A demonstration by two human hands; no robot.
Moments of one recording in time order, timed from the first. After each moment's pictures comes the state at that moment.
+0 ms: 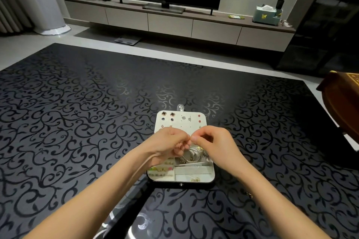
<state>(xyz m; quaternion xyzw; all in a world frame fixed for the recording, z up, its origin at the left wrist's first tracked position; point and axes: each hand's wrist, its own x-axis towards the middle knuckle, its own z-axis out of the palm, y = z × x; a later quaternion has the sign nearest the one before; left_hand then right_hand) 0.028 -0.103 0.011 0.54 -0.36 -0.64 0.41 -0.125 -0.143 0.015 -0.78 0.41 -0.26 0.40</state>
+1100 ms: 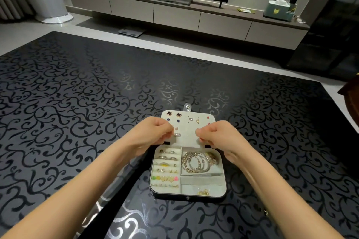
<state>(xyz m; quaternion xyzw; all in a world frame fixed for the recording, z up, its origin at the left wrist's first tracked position) 0.090 -0.128 -0.013 0.64 -0.43 -0.50 0.40 -0.097 -0.191 0.007 -0.63 0.50 -0.17 0.57</state>
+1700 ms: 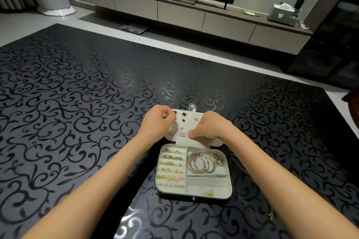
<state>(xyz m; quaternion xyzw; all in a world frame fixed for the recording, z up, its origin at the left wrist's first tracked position) 0.093 -0.152 -0.035 0.72 -0.49 -0.25 0.43 -0.049 -0.231 -0.002 -0.78 0.54 0.09 0.30</state>
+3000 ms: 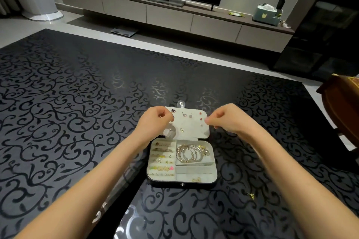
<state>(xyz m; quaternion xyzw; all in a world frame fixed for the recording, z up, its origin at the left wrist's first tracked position) 0.091 -0.132 -0.013 0.72 -0.46 -0.30 0.43 -0.094 -0.230 0.025 -0.77 0.53 -0.08 0.34</state>
